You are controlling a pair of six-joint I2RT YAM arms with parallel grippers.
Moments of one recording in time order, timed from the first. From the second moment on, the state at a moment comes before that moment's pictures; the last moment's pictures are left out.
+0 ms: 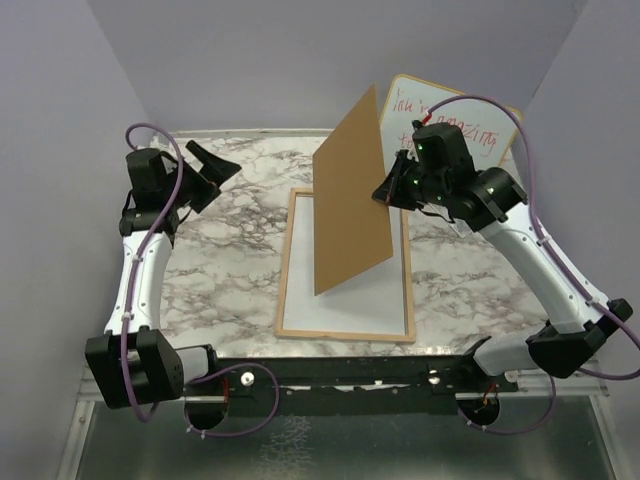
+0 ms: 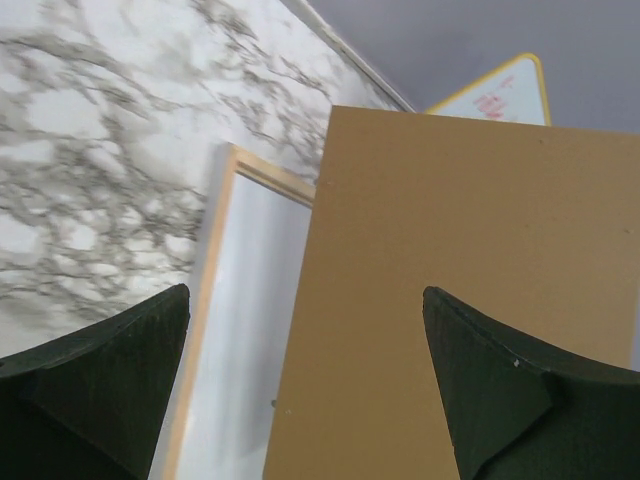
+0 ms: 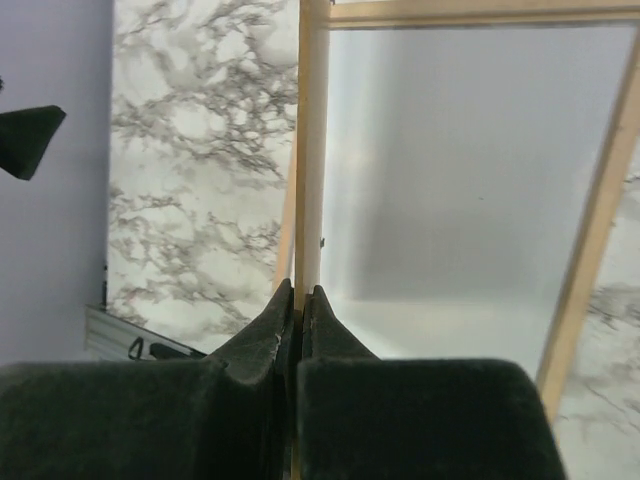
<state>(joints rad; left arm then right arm) 0.18 1.21 1.07 -0.30 0.51 -0.77 0.64 1.41 1.66 -0.87 0.01 0.69</state>
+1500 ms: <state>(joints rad) -0.66 1.74 1.76 -0.55 0.16 -0.95 0.69 1.33 1.61 -1.01 0.00 0.36</state>
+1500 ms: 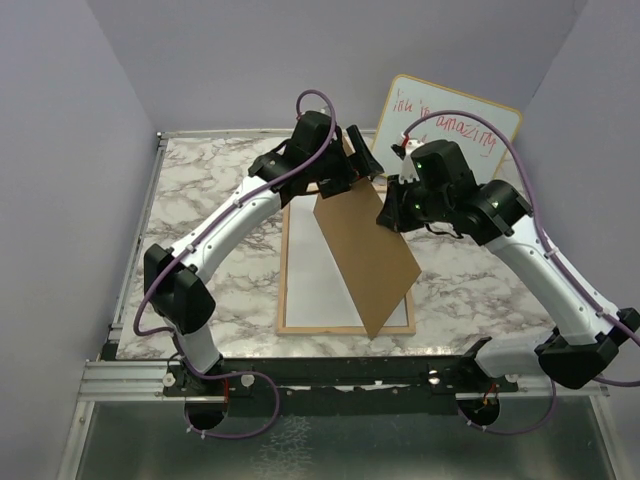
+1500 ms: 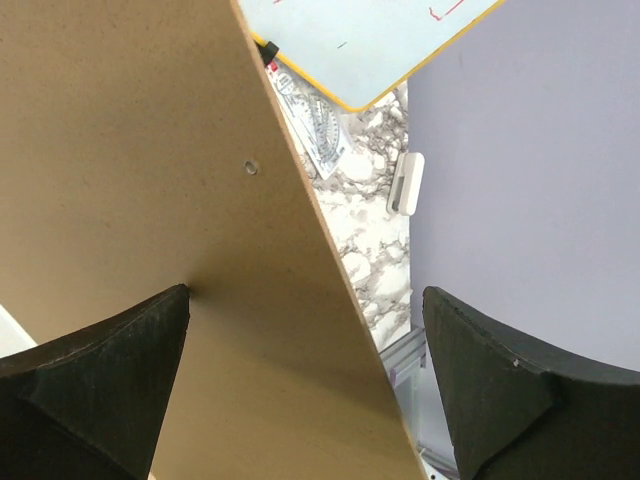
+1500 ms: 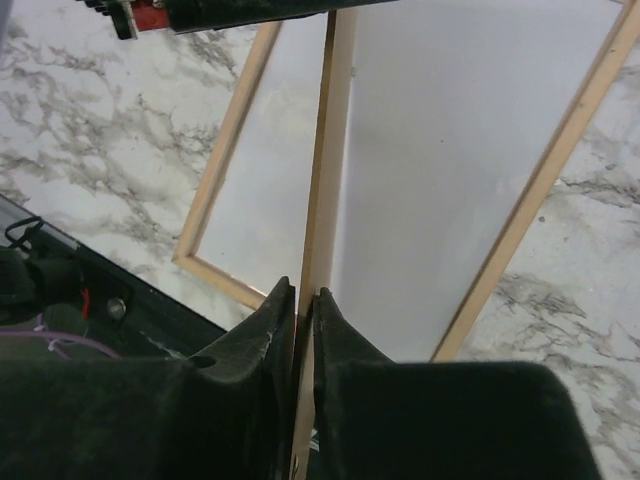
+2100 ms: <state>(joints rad) -0.68 1.70 1.74 -0.67 0.07 -0.90 0.73 1.24 1.47 -0.87 -0.26 0.32</state>
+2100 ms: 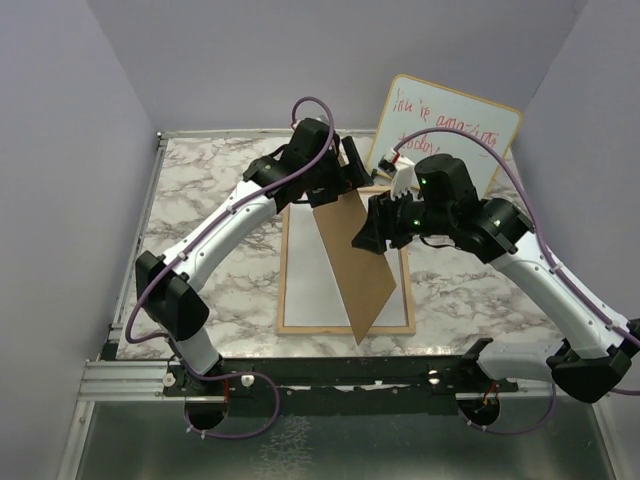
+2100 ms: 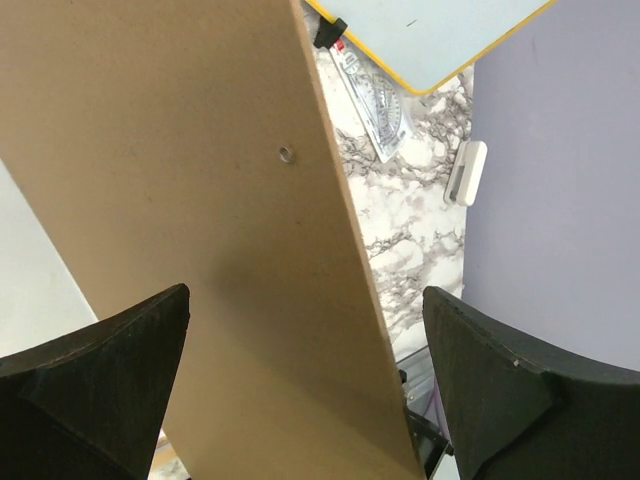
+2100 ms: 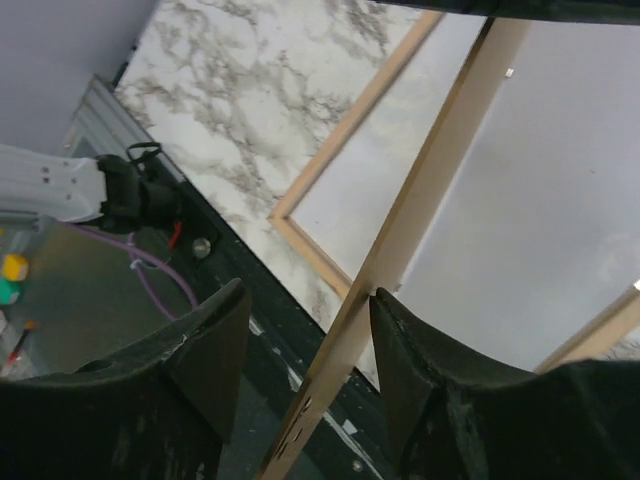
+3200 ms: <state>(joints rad) -0.68 1.49 1.69 -0.99 -0.05 -0.86 0.73 1.17 1.25 -0.36 -0.64 0.49</state>
